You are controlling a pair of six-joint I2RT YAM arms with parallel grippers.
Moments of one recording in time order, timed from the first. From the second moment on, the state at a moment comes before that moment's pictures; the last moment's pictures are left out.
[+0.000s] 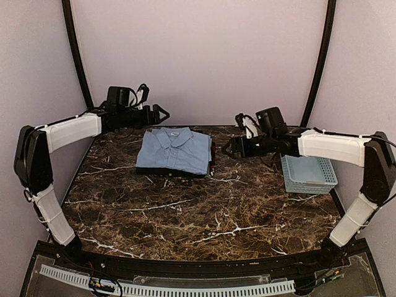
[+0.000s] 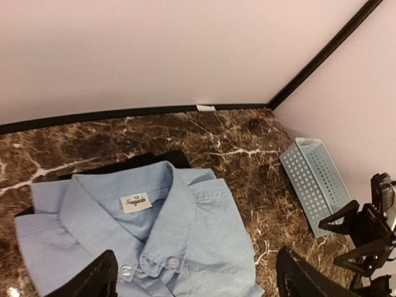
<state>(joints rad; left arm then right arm) -0.35 1.84 1.47 -0.12 0.43 -0.40 0.62 1.66 1.17 -0.16 -0.29 0.29</state>
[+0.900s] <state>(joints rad) -0.22 0.89 0.96 -0.26 -0.04 -0.21 0.30 1.07 1.11 -0.46 0.03 0.14</state>
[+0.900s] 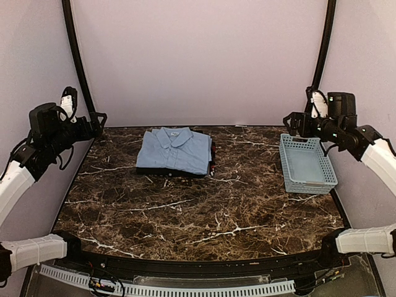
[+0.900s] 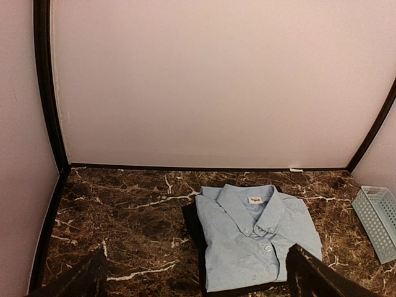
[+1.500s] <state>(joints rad) -0.22 0.77 0.77 -0.21 0.03 -0.20 0.30 0.87 0.96 -0.42 0.09 0.11</state>
